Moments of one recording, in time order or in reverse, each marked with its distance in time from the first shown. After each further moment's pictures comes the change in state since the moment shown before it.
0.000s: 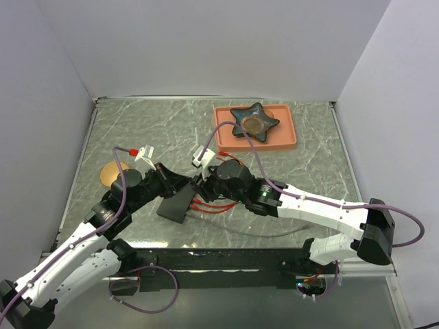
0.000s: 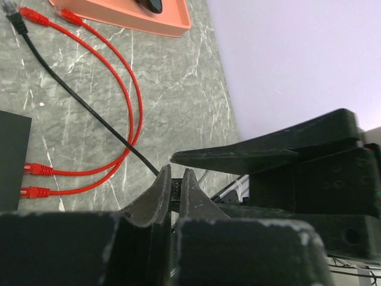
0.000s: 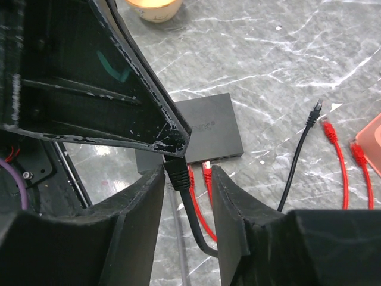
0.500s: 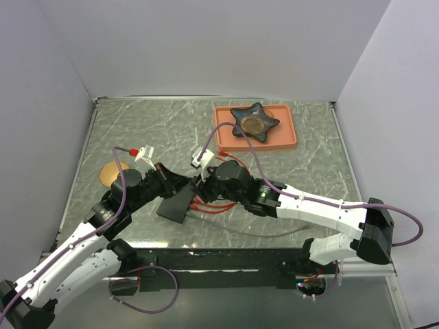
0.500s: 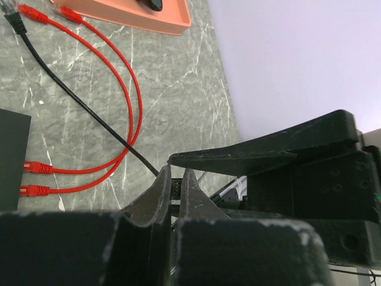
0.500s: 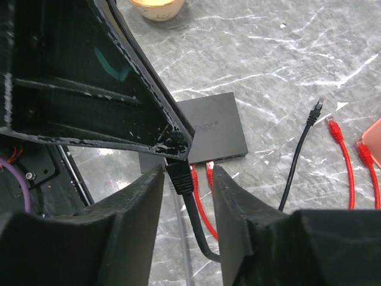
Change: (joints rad) left arm 0.000 -0.008 0.004 -0.007 0.004 -0.002; right arm 0.009 0.011 0.000 0.007 0.005 0.010
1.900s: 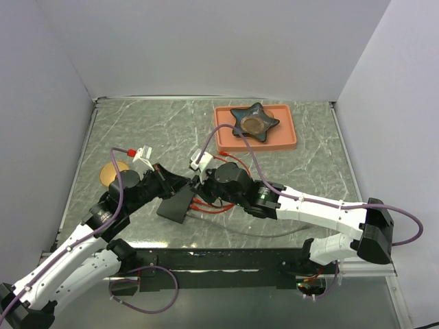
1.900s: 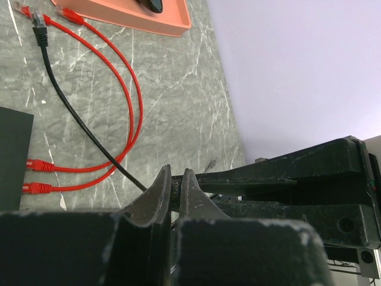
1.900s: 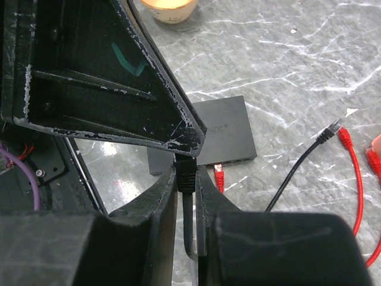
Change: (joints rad) left arm 0.000 -0.020 0.005 -0.027 -0.003 0.000; right arm 0.018 -0.001 -0.003 0.013 -0.005 0.001
